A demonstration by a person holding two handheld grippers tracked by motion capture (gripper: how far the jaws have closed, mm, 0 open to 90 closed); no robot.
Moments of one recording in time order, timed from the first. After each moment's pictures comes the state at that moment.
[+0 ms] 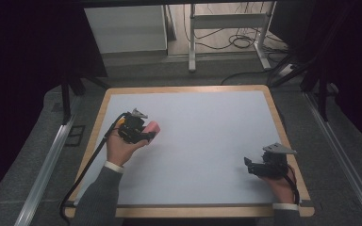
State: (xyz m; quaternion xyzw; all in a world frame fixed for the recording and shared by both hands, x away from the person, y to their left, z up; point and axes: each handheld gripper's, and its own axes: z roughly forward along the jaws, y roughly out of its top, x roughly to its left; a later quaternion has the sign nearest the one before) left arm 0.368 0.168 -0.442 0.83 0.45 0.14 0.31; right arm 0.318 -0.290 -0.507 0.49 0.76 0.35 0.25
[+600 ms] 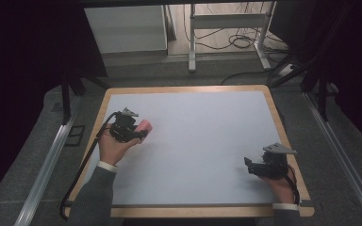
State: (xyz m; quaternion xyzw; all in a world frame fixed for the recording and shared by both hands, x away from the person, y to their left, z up) left arm 0.369 0.194 -0.444 0.81 0.47 0.15 0.31; right arm 0.318 -0.290 -0.507 0.49 0.76 0.35 0.25
